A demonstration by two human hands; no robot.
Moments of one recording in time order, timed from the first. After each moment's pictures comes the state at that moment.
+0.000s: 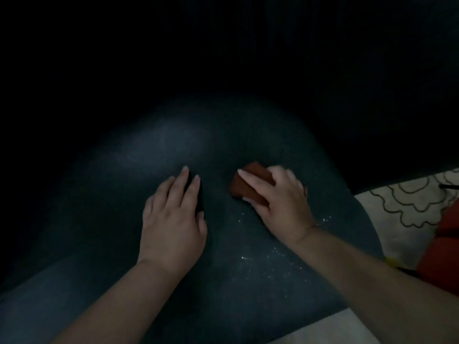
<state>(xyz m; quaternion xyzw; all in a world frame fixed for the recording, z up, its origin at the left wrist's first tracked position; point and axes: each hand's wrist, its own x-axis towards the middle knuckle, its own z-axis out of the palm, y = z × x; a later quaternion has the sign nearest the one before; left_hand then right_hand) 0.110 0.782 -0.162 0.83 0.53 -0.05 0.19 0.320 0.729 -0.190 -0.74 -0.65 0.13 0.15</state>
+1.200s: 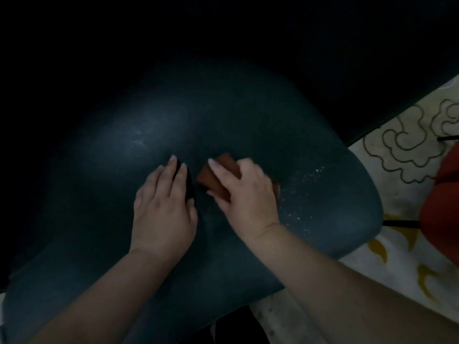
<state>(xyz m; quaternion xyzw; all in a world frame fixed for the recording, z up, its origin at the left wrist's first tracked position) 0.087 0.750 -0.165 0.84 0.50 -0.08 0.18 0.237 0.693 -0.186 -0.79 -0.57 0.13 0.19</state>
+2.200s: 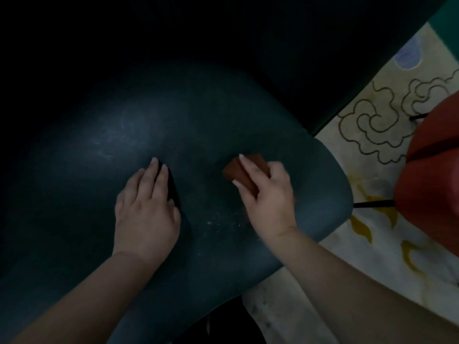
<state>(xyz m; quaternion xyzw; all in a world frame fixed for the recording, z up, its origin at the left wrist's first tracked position) 0.107 0.742 -0.170 0.86 0.48 -0.07 0.17 0.291 0.633 -0.190 -0.86 -0.42 0.11 0.27</state>
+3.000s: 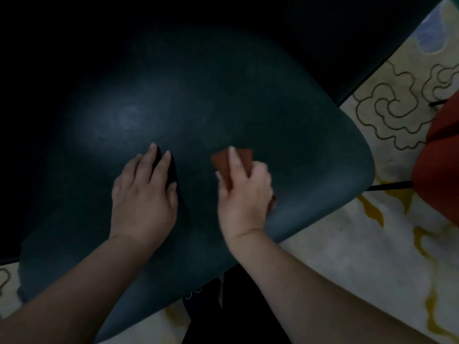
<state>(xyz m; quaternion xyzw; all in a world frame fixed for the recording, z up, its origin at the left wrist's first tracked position) 0.034 0.727 -0.171 0.86 0.48 -0.05 0.15 0.166 0.640 -0.187 -0.91 -0.33 0.11 0.23</state>
